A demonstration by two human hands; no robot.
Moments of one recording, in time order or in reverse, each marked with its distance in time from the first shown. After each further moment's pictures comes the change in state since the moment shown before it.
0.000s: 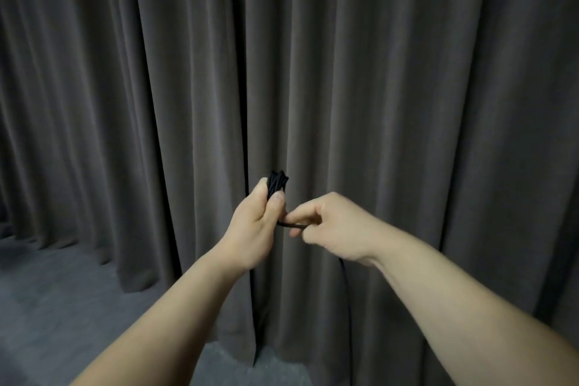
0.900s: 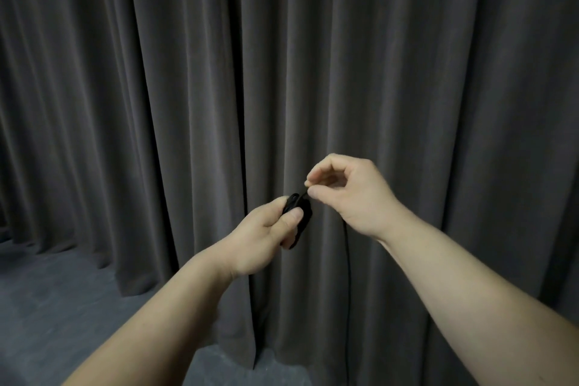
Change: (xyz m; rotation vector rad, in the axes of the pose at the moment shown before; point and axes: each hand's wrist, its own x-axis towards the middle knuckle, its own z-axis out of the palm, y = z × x) left_hand 0.002 0.012 0.003 -0.142 -0.346 -0.153; right_hand 0.011 0.003 -0.032 0.085 0.402 -0.238
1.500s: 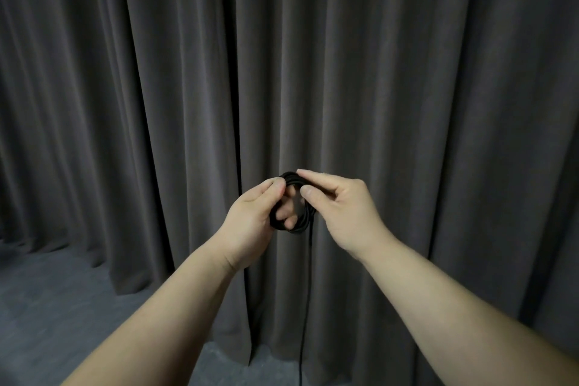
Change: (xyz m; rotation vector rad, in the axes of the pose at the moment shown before) left_hand 0.005 0.015 0.014 -0.548 0.179 0.000; right_hand -0.021 0.015 0.021 0.227 0.103 0.024
